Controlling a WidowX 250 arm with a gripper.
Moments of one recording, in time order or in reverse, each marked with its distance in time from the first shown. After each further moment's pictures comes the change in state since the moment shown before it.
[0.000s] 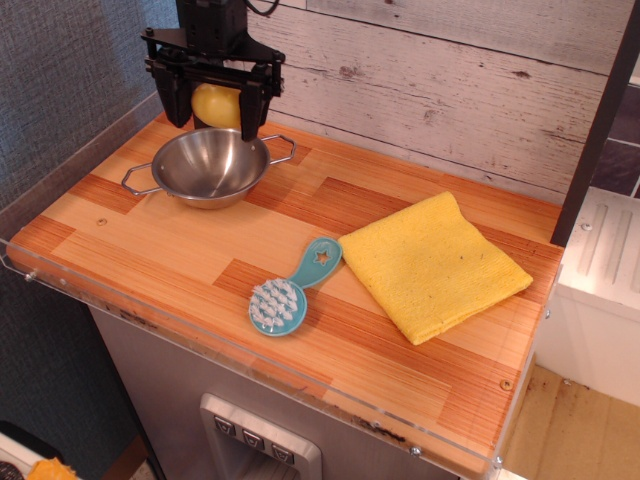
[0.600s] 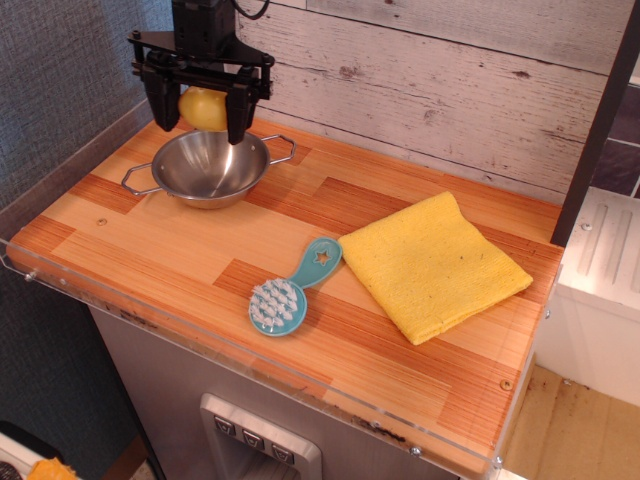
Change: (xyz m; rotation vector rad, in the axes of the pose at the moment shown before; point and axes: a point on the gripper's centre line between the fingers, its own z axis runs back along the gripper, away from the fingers) arm -0.006 0.012 0.002 0.012 0.008 0.060
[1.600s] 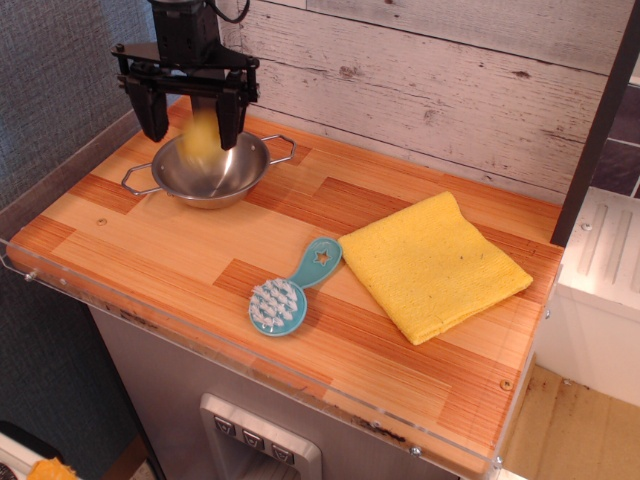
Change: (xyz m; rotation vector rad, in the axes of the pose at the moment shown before) arm -0.005 0.005 -0.007 -0.054 0.017 0.038
